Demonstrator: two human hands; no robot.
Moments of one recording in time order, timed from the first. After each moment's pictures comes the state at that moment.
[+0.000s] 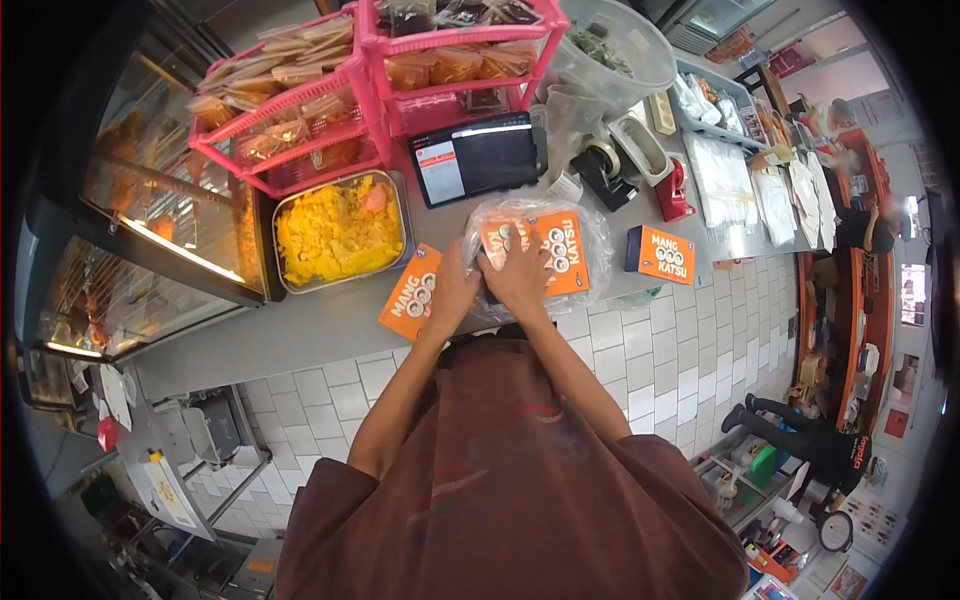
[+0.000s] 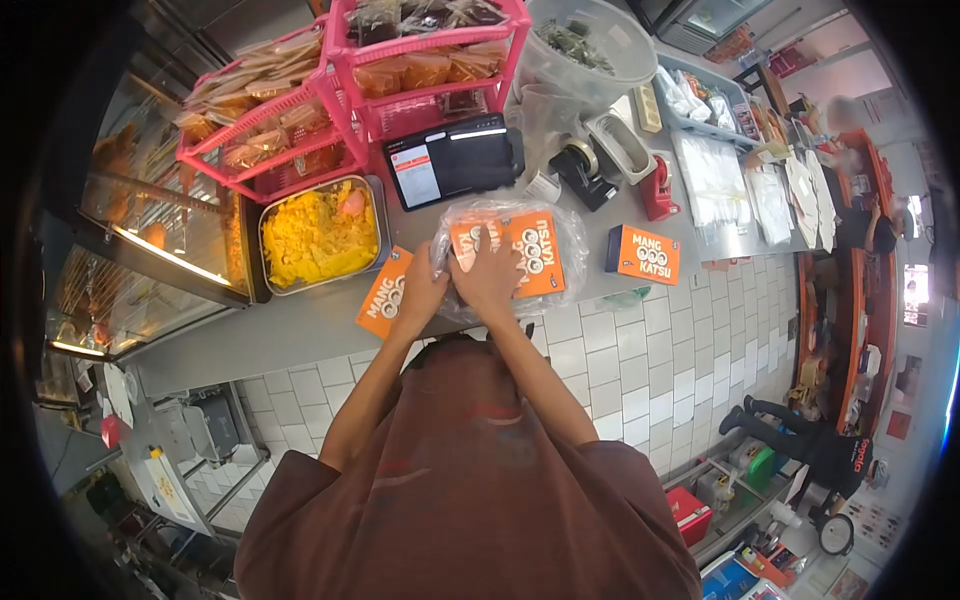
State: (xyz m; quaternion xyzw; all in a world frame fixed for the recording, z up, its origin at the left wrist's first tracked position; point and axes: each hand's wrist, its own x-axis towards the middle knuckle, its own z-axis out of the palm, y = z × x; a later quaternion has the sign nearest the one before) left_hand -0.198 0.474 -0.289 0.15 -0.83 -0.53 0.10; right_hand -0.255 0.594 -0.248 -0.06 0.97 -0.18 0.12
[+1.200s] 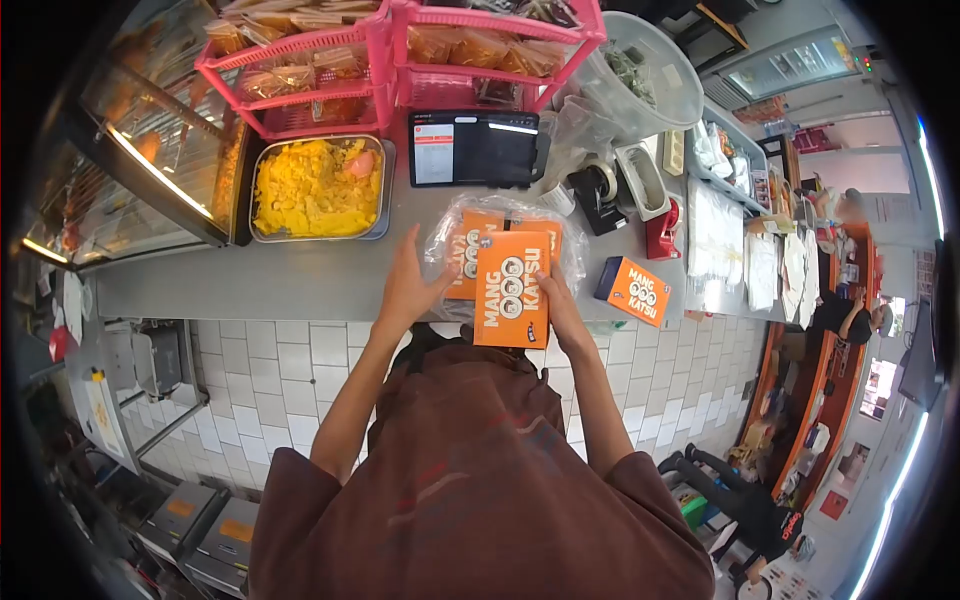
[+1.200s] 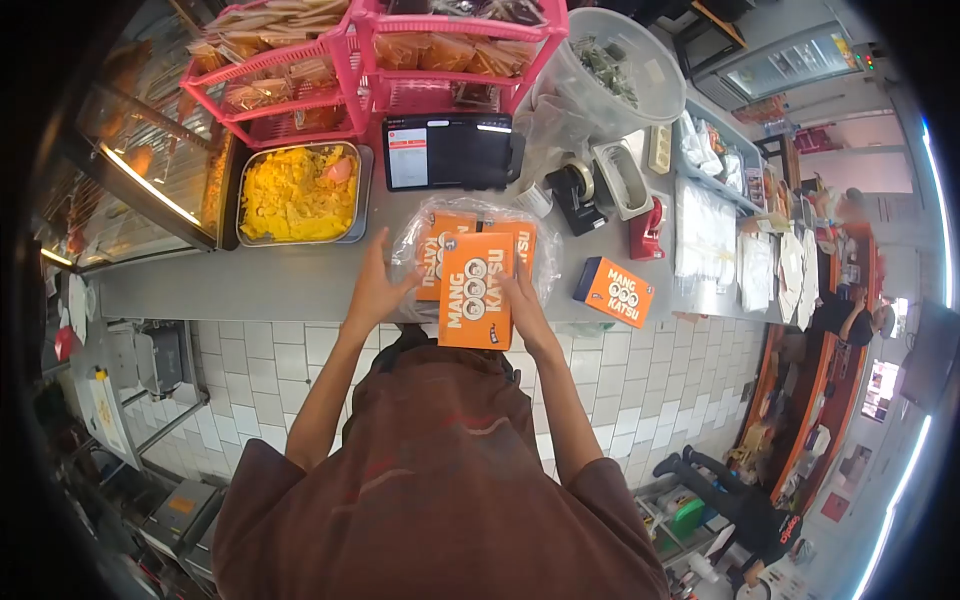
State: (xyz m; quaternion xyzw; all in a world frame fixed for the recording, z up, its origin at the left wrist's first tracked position) left_hand -0.168 0.494 -0.258 0.26 -0.83 -0.48 0.12; right_hand -0.290 0.725 -0.199 -0.03 0.69 -0.60 0.40
